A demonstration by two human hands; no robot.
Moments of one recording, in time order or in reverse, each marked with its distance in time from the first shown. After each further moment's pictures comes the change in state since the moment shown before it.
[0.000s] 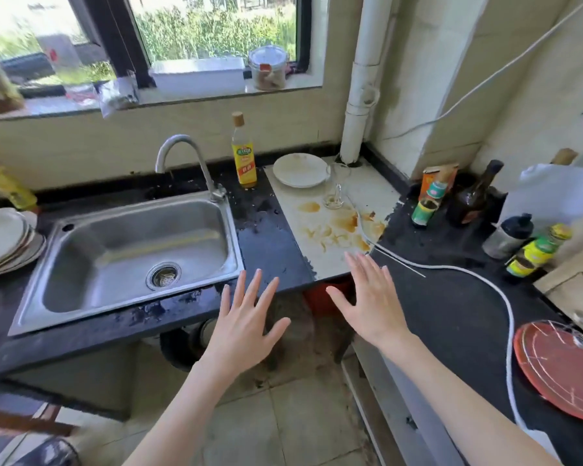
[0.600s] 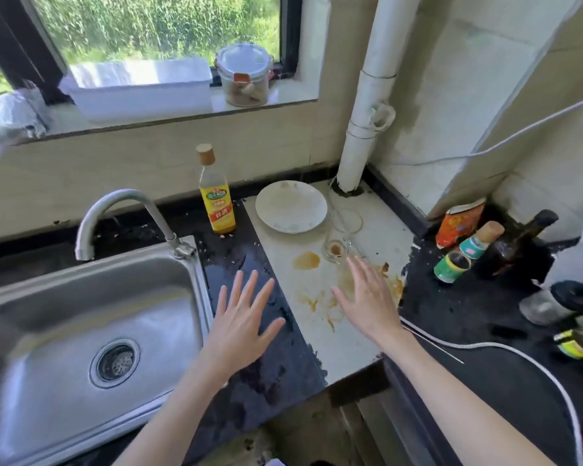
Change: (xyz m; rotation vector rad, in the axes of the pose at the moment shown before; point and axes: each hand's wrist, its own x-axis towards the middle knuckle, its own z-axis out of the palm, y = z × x) left_hand 0.260 -0.086 0.009 -0.017 -0.155 0.066; right_hand 0.253 0.036 0.047 0.048 -0.117 0.198
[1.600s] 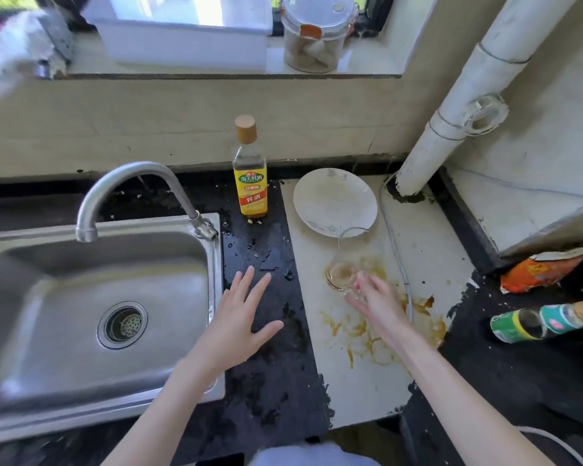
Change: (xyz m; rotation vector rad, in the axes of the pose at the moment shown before) left_hand 0.047 -0.042 0.015 -0.435 -0.057 -0.199; right_hand 0.107 -0.013 0.024 1.083 -0.265 0.443
